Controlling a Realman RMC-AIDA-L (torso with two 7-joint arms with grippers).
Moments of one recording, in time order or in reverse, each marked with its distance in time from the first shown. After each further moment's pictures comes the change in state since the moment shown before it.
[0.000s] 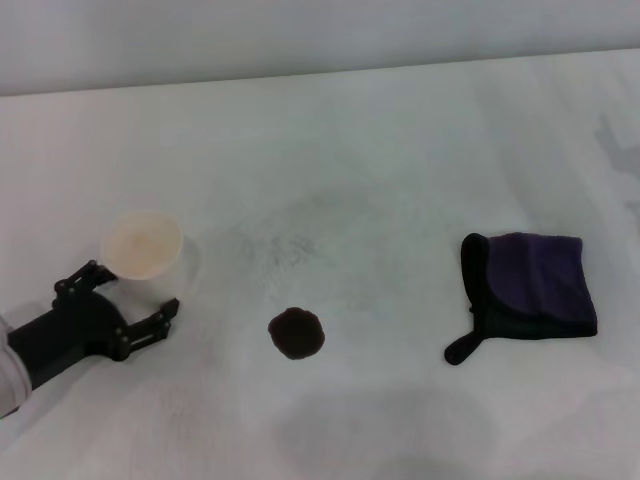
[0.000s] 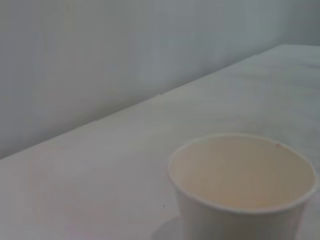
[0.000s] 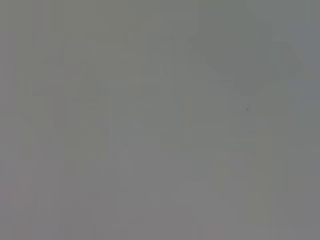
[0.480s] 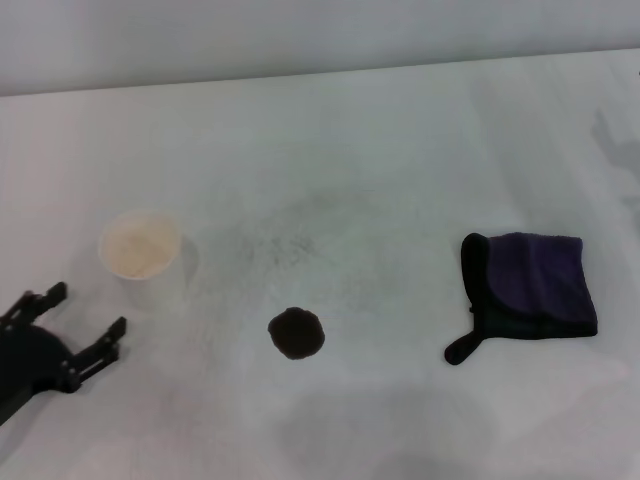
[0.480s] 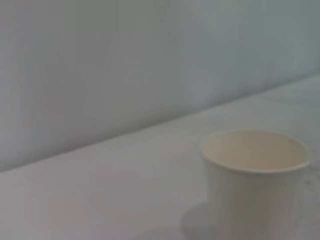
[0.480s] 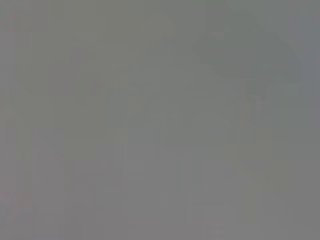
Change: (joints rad) left arm 0.158 0.005 -0.003 -0.008 -0.195 -0.111 0.142; right arm 0.009 -0.003 -0.004 0.009 -0.006 0.004 0.001
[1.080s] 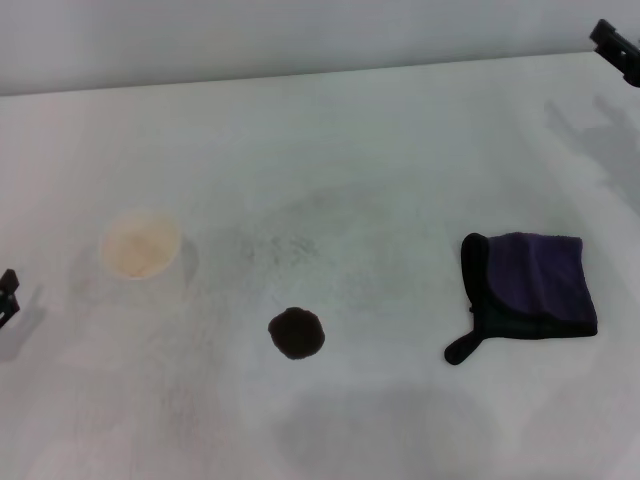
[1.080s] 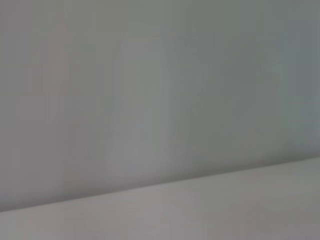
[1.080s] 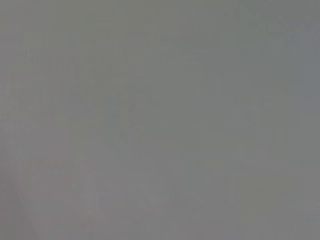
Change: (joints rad) left arm 0.037 0.004 -0.069 -0.052 -0.311 -0.016 0.101; right arm -0.034 -0.104 -0.381 0.182 -0.005 -0.136 0.617
